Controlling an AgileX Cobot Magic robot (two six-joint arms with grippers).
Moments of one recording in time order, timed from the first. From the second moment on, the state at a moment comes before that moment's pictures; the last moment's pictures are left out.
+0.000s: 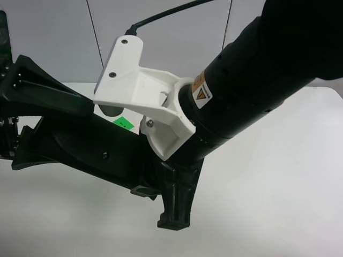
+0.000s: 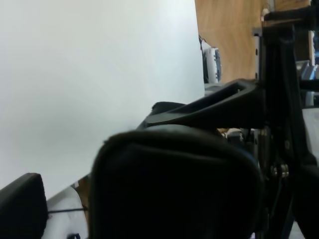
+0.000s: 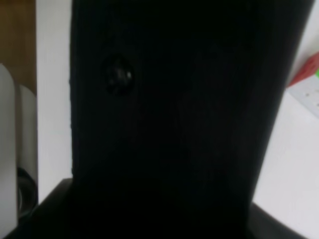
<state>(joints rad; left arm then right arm) -0.09 1.03 -0.59 -1.19 1.07 0.48 1.03 1.43 -1.03 0.27 0.71 -0.62</state>
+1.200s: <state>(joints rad) -0.09 1.03 -0.59 -1.29 1.12 0.49 1.03 1.43 -1.03 0.38 0.65 -0.67</state>
